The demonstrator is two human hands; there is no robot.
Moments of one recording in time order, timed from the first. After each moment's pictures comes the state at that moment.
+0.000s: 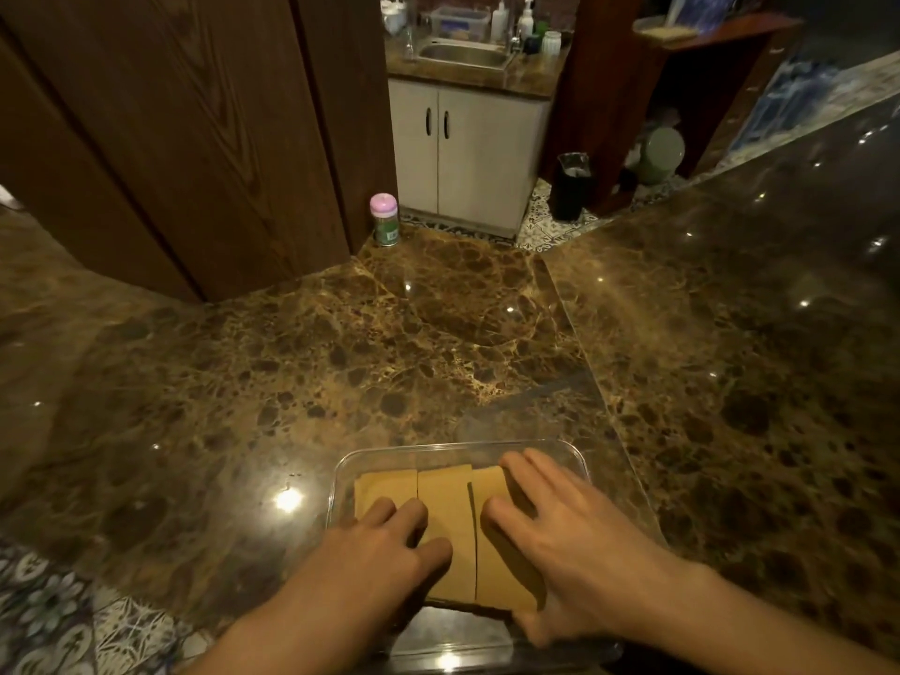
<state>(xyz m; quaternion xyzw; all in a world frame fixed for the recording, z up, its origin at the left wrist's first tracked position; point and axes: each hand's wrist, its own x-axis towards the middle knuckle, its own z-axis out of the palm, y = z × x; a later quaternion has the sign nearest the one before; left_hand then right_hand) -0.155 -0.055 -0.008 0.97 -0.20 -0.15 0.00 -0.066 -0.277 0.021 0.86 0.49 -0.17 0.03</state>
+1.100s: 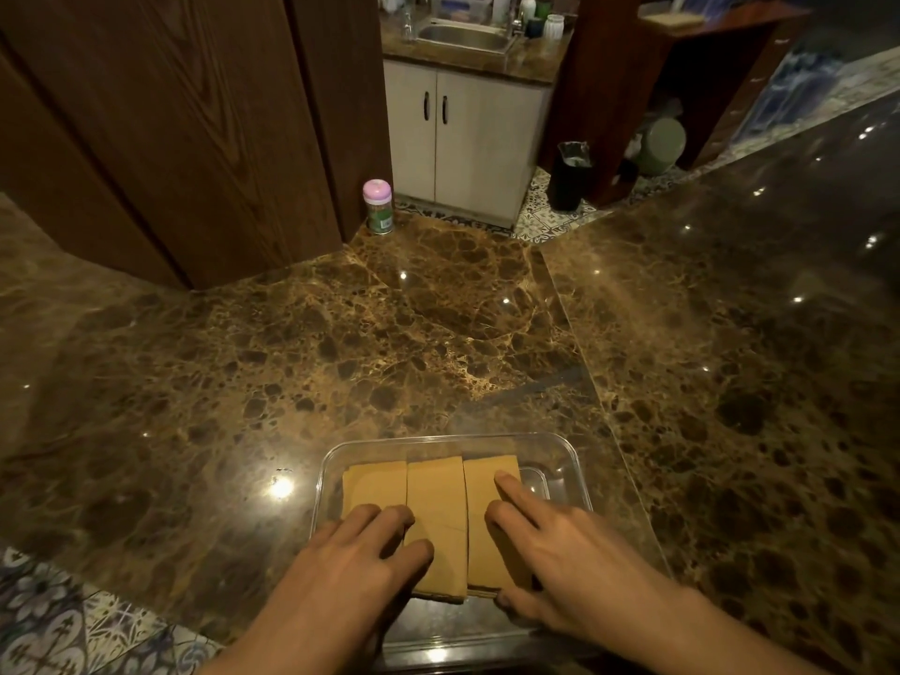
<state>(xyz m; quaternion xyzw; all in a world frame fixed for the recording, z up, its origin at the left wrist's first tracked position) -0.171 -0.049 -0.035 0.98 -0.15 -0.06 0.08 -0.071 -0.283 0.000 0.87 0.42 -0.25 0.01</state>
